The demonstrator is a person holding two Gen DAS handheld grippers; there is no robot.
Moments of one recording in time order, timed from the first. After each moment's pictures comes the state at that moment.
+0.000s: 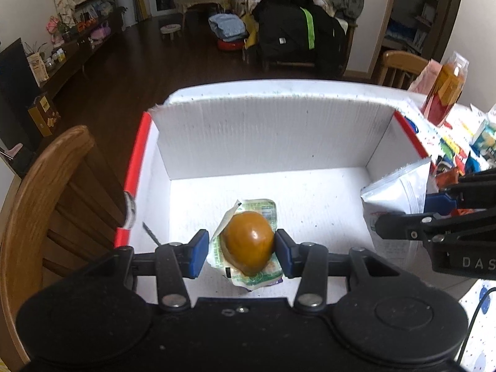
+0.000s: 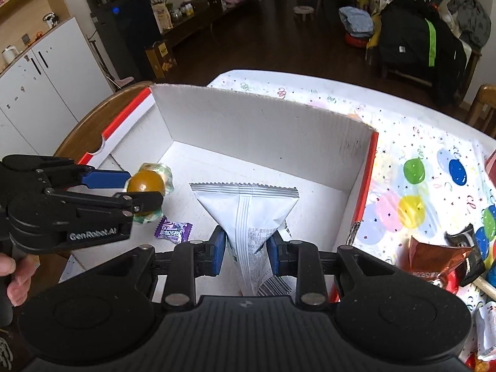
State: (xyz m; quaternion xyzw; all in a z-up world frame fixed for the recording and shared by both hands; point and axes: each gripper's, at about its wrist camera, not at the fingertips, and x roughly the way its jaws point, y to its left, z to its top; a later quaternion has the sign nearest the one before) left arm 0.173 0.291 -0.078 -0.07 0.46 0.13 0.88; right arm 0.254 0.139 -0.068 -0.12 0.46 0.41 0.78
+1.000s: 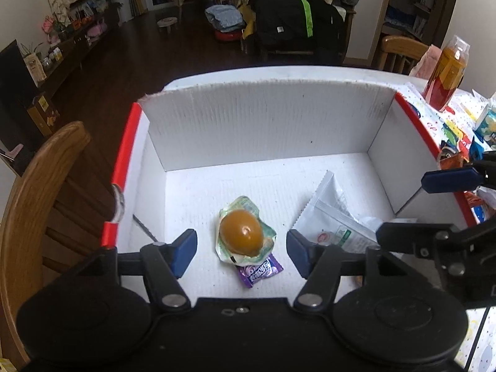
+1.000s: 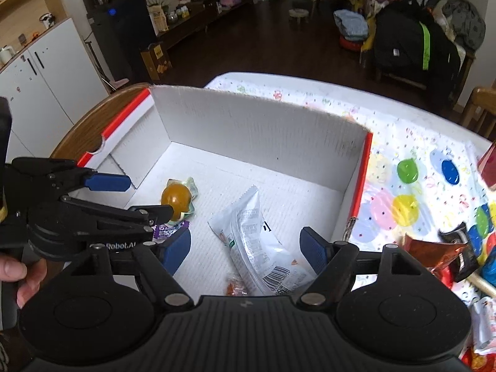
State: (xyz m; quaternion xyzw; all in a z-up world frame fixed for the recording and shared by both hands) left arm 0.173 0.281 -0.080 -0.06 0.48 0.13 0.87; right arm 0.245 0.136 -0.061 -0.13 0.45 0.40 0.79
